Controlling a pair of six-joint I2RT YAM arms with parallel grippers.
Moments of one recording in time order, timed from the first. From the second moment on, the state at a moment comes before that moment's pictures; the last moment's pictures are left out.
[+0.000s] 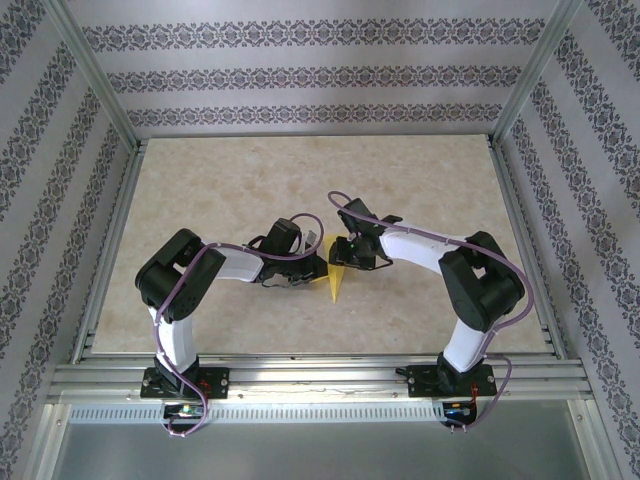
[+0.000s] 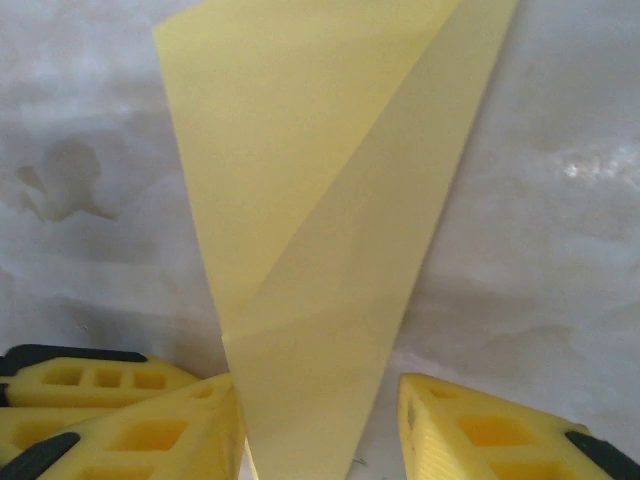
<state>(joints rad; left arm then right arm) -0.59 1.88 0.84 0.21 0.60 -0.89 0.58 1.75 1.04 -0.49 -0.17 0.70</state>
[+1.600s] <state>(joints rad) -0.65 1.74 0.96 0.06 0.47 -0.73 0.46 1.68 0.85 -0.25 -0.38 0.75</state>
